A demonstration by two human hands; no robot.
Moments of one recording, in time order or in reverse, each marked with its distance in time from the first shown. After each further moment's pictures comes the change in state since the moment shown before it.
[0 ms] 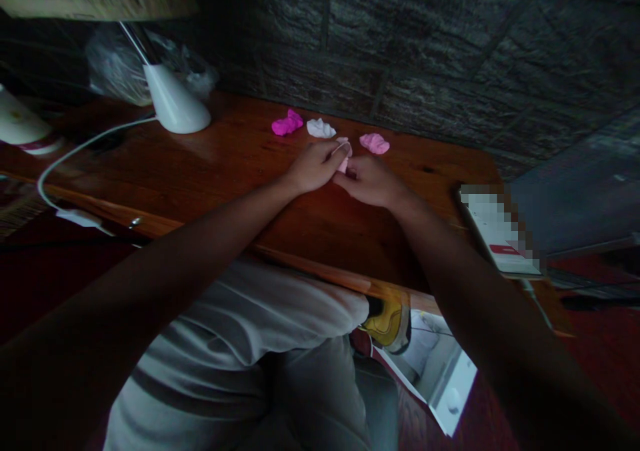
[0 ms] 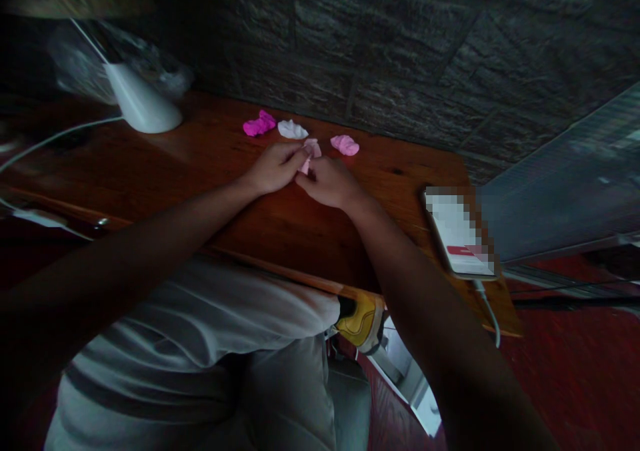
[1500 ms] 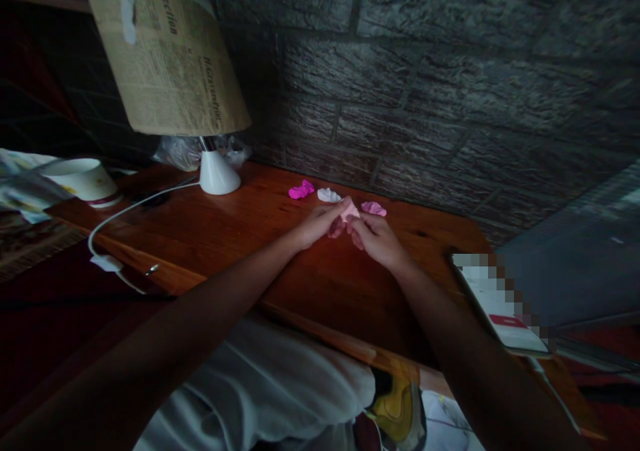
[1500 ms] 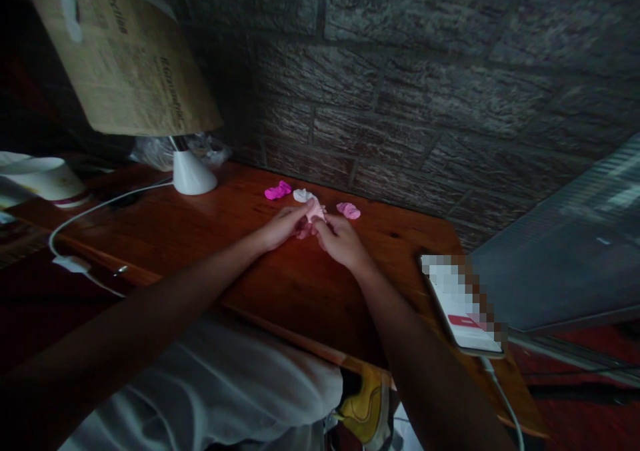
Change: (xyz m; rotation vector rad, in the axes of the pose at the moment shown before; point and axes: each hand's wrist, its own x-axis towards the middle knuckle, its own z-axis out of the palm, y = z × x) left_hand 0.002 0.003 -0.007 -0.695 -0.116 -0.250; right_hand 0.002 -0.005 -0.002 0.652 0.182 0.058
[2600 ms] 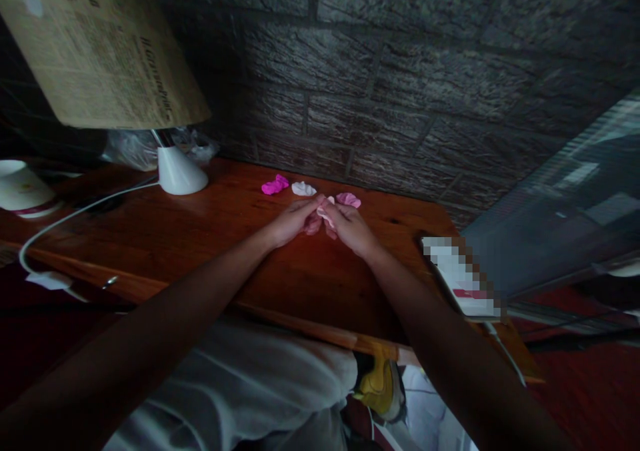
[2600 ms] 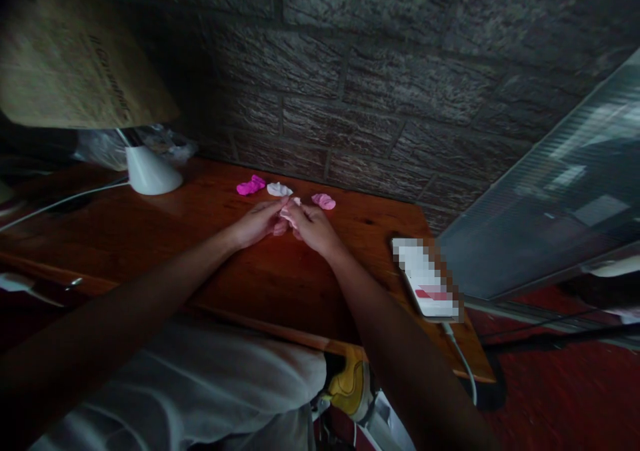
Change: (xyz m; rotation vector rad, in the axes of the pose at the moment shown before) left_hand -0.003 0.002 0.003 -0.230 -0.090 -0.045; right_hand 0.003 0.006 0.002 0.109 0.010 0.015
